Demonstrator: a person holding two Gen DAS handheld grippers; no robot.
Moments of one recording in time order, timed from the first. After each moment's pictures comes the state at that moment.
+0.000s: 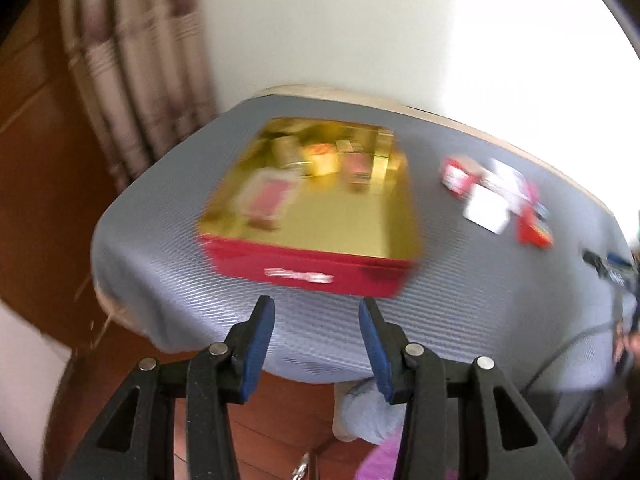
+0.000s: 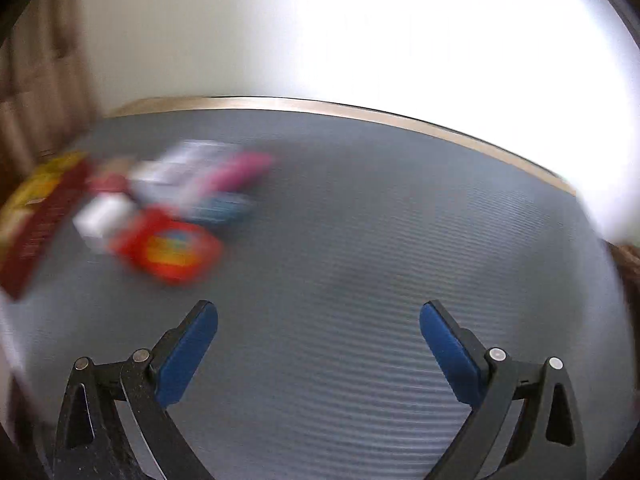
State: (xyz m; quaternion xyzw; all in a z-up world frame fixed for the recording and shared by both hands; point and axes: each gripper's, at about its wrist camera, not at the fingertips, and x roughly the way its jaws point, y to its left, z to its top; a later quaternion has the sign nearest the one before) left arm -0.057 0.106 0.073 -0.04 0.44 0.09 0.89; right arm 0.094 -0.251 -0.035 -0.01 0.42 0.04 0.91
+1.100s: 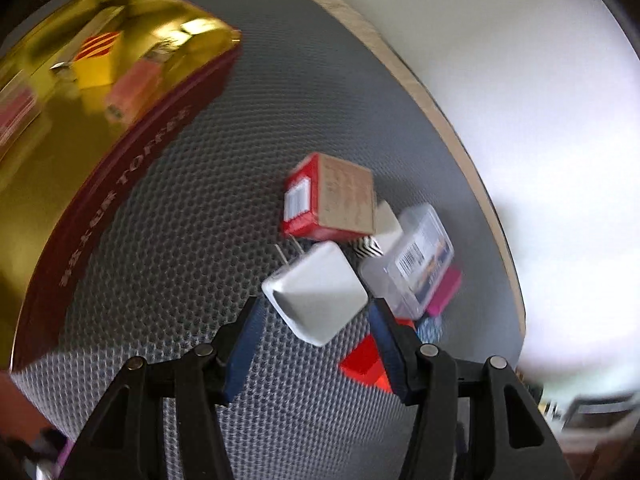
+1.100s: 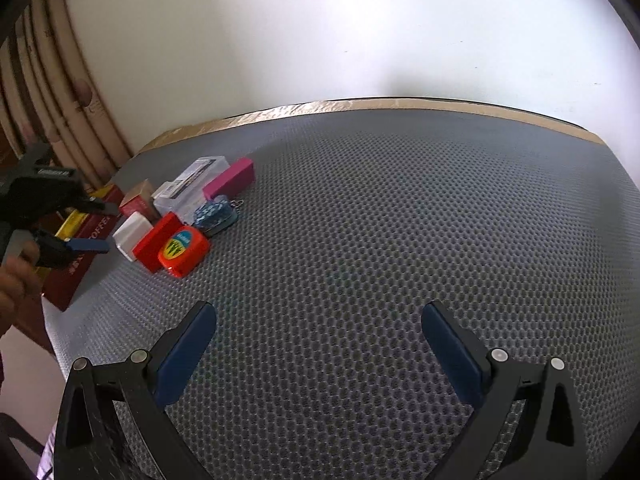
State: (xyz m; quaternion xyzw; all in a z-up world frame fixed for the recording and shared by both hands) left arm 0.156 0.028 0.016 -0.38 0.55 0.08 0.74; right arm 0.092 -0.295 -0.051 0.10 0.41 0.16 0.89
